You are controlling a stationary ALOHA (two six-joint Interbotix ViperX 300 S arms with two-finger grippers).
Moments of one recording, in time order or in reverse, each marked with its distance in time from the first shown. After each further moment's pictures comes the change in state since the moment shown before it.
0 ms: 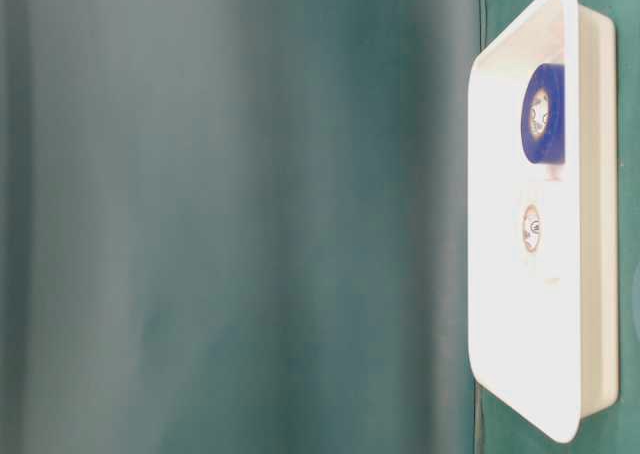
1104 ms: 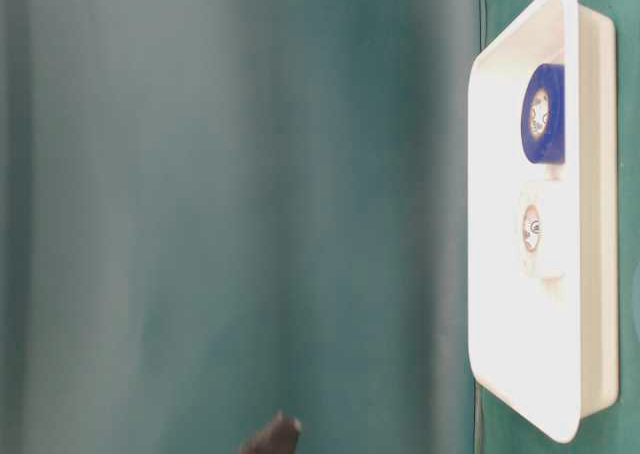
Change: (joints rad) left arm 0.012 0.543 -0.265 0.000 -0.272 0.011; right arm 0.000 0.000 0.000 0.000 -0.006 0.000
